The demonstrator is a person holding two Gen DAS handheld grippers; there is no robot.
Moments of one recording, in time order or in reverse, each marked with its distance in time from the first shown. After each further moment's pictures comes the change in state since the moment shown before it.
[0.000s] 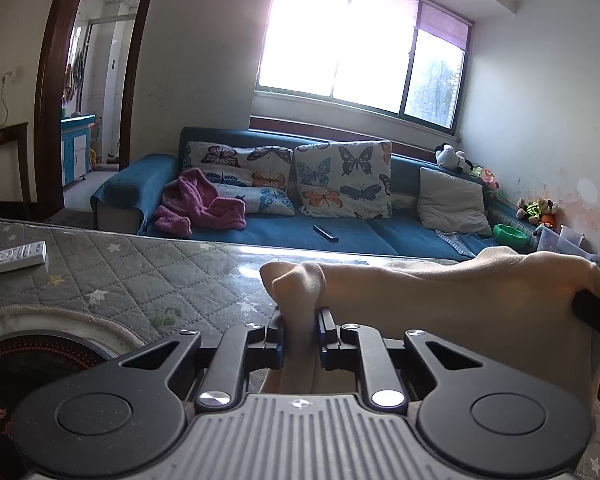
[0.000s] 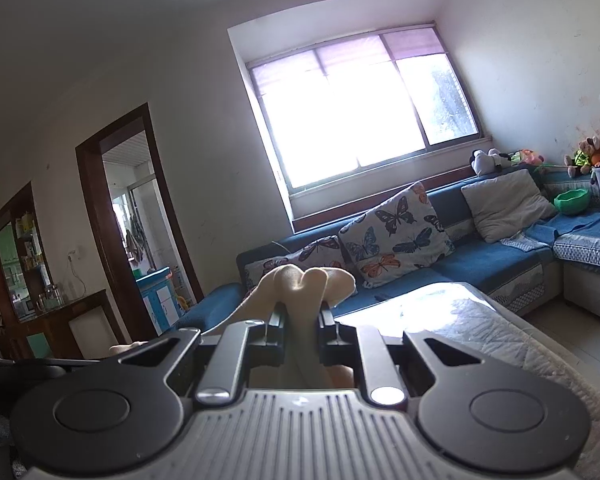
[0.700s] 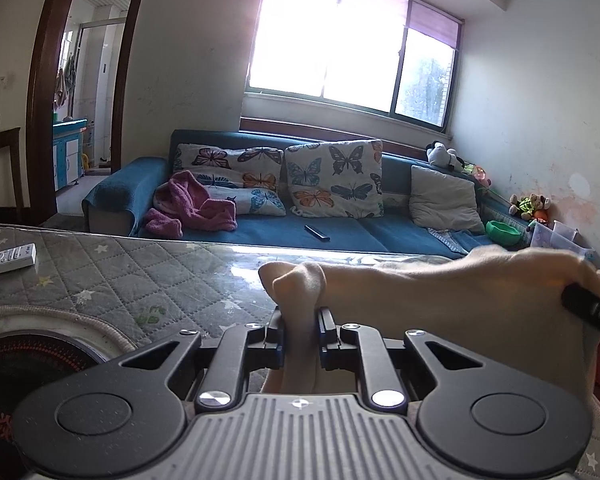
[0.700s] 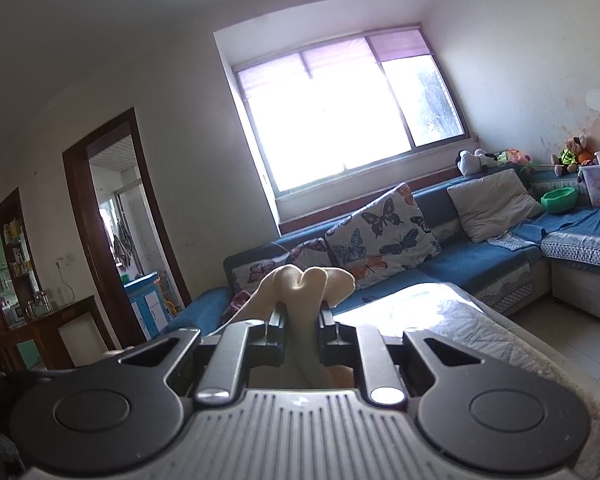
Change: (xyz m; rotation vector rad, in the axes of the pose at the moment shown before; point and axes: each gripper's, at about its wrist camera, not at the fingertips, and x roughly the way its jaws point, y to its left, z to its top) left arm 0.002 -0.010 -0.005 0.015 0.000 -0.017; right arm 0.002 -0.005 -0.004 0.014 0.007 -0.044
